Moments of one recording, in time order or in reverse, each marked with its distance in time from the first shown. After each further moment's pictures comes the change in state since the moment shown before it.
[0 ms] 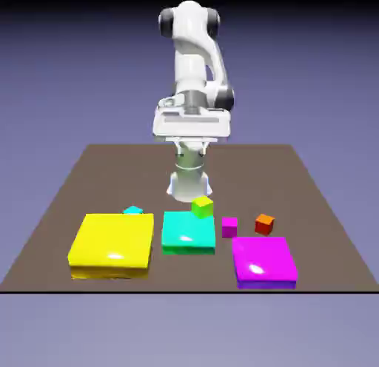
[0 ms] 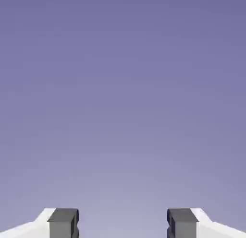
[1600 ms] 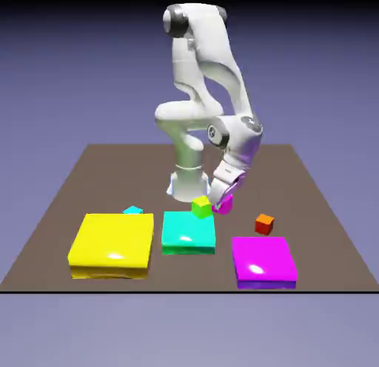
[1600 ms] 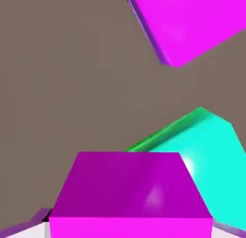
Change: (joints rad) arm 0.128 0.199 0.154 -0.040 -0.104 -0.665 -0.204
